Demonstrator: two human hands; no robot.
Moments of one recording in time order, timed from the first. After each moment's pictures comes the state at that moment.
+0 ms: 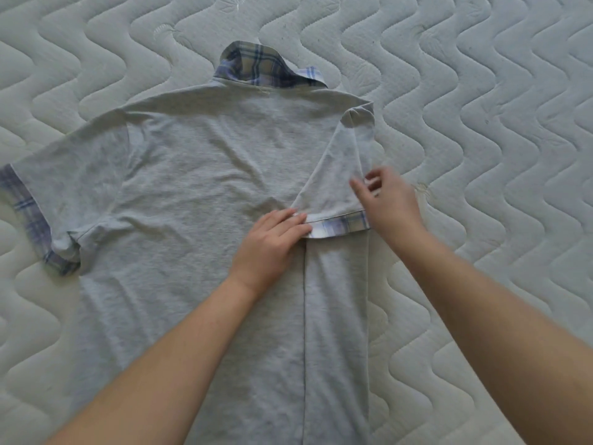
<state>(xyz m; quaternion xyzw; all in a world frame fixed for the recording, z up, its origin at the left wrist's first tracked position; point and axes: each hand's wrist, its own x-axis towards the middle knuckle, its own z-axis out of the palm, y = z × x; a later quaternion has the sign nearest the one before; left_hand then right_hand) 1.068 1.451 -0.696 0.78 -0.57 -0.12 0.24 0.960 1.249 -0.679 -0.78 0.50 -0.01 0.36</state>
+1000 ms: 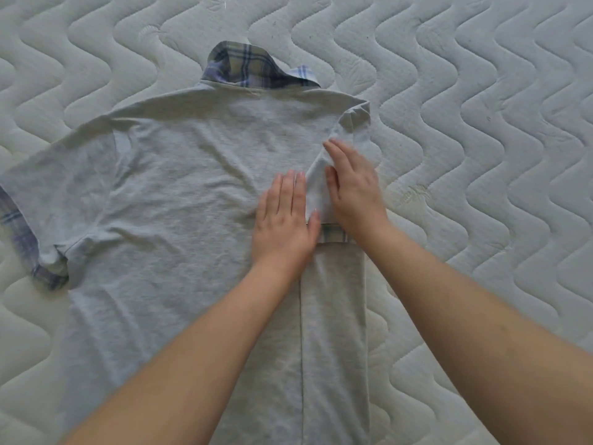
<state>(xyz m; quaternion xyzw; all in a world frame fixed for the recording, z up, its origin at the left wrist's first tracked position) 1.051 1.395 -0.703 0.89 -0.43 -0.13 0.12 0.997 1.261 -0.694 -0.90 0.33 -0.10 0.27</state>
